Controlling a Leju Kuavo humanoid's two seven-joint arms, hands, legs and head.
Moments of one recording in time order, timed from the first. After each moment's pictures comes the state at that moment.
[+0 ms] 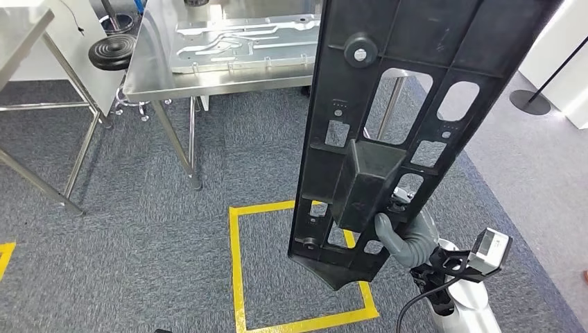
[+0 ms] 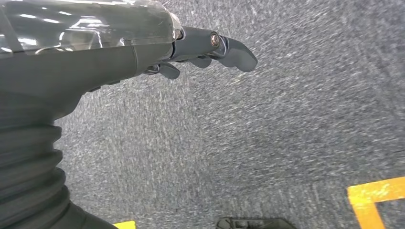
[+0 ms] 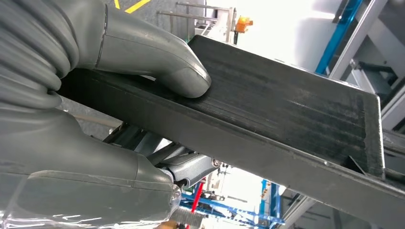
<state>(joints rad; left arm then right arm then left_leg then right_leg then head) -0.09 -0.15 0.99 -0.19 -1.24 0.16 -0.16 -0.11 -0.19 0.11 -1.72 -0.27 0.55 -0.49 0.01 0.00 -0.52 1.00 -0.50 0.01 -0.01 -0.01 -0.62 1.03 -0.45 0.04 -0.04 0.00</state>
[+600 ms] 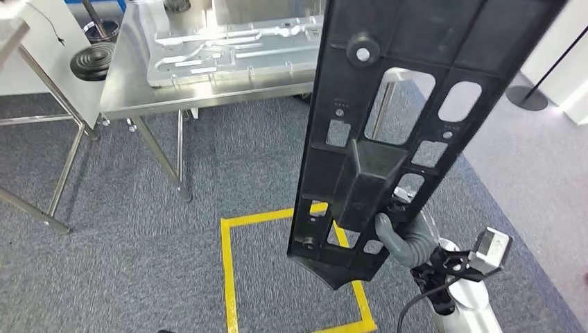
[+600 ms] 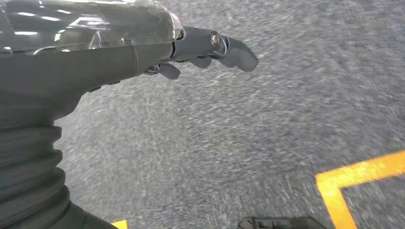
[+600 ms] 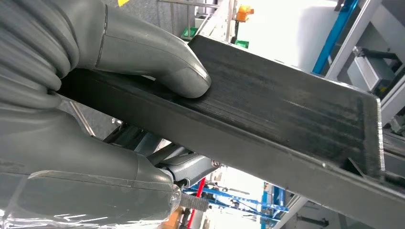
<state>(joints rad) -0.09 -0.14 0.99 -0.19 -1.24 0.16 -0.16 -0.11 -0.18 0.11 -1.73 -0.27 0.55 -0.49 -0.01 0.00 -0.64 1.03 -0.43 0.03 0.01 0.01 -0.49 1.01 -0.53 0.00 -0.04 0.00</state>
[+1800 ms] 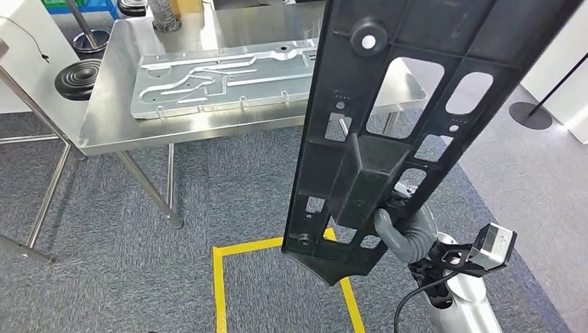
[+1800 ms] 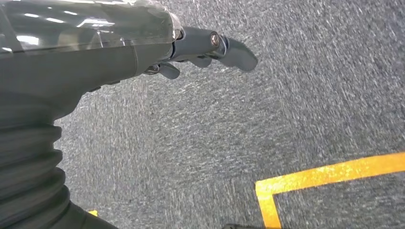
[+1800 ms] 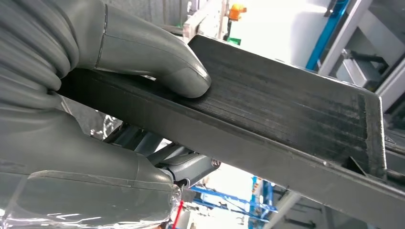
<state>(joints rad) -0.08 -0.14 1.02 -0.19 -1.22 0.17 -0.17 -0.15 -0.18 0.12 -1.72 -0.29 0.57 -0.48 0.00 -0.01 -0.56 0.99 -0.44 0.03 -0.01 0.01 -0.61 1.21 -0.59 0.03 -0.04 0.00</state>
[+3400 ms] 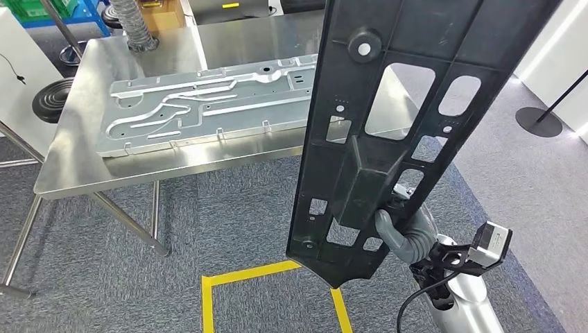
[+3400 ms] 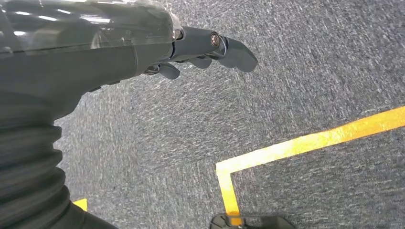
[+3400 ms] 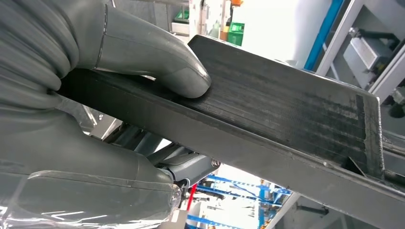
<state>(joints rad) -0.08 -0.15 1.03 -0.19 -1.23 0.17 -0.16 -0.14 -0.19 0.13 -1.69 -0.31 0.57 -0.49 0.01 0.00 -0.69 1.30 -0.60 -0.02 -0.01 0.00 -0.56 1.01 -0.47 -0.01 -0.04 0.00</state>
